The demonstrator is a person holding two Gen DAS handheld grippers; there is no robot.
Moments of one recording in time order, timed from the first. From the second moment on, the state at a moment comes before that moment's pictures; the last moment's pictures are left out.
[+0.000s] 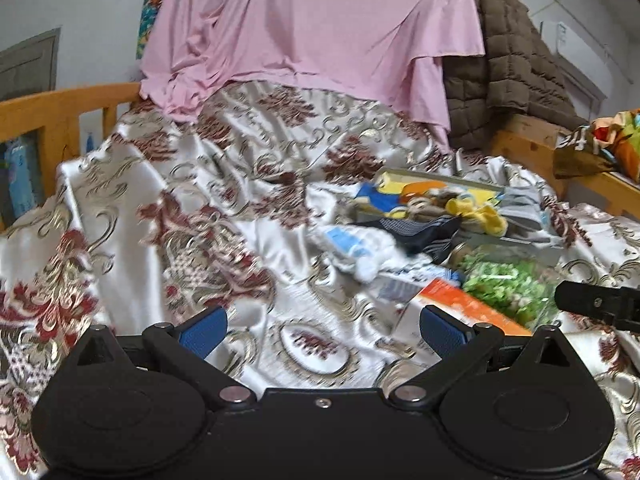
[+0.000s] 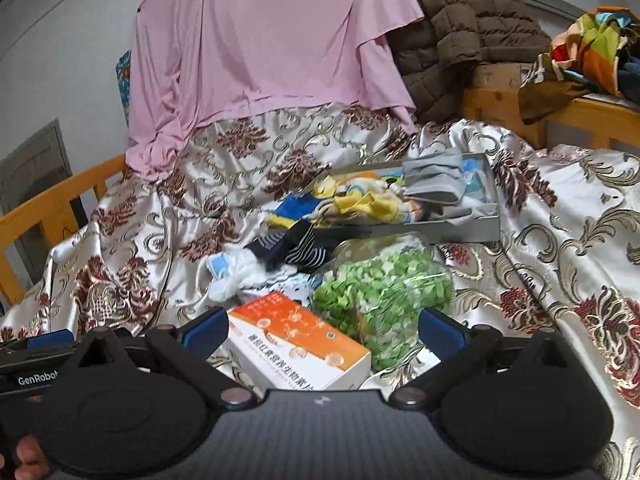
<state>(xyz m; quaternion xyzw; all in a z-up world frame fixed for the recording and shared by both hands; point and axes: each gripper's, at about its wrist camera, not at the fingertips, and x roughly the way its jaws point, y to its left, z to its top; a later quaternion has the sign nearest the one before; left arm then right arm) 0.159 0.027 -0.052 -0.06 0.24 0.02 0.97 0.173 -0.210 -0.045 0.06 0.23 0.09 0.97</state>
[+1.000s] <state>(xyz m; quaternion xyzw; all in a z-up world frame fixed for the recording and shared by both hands) 0.187 0.051 -0.065 -0.14 0.26 0.06 0.95 0.180 -0.165 -0.063 -0.02 0.25 0.13 0.96</state>
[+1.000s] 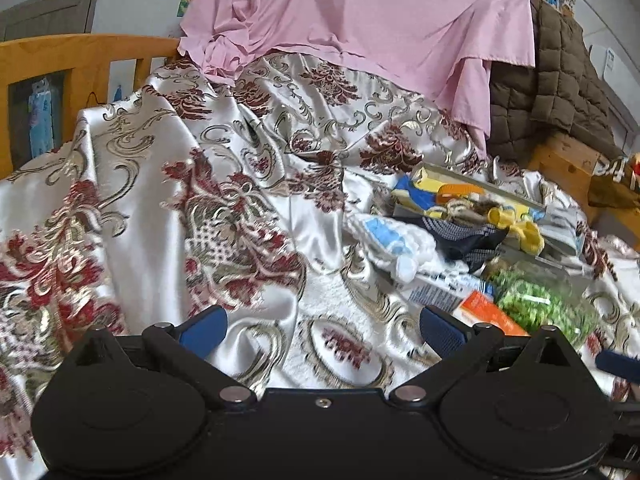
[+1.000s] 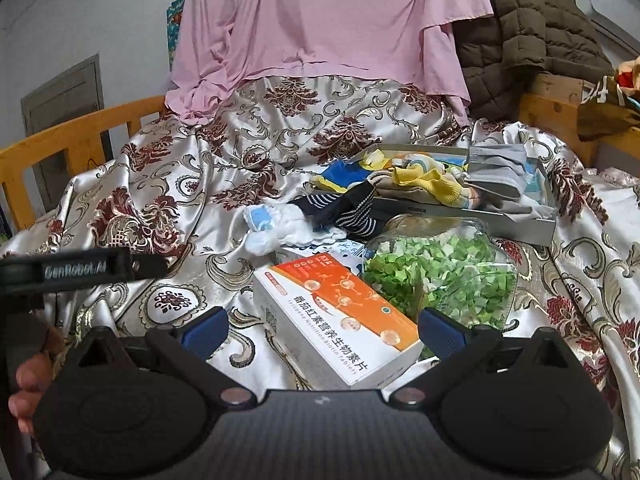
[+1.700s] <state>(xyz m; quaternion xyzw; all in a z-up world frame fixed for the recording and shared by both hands) 0.281 0.032 -0.074 -0.13 0.27 0.00 0.95 0.223 -0.176 -0.058 -0.07 0.17 0.07 0.98</state>
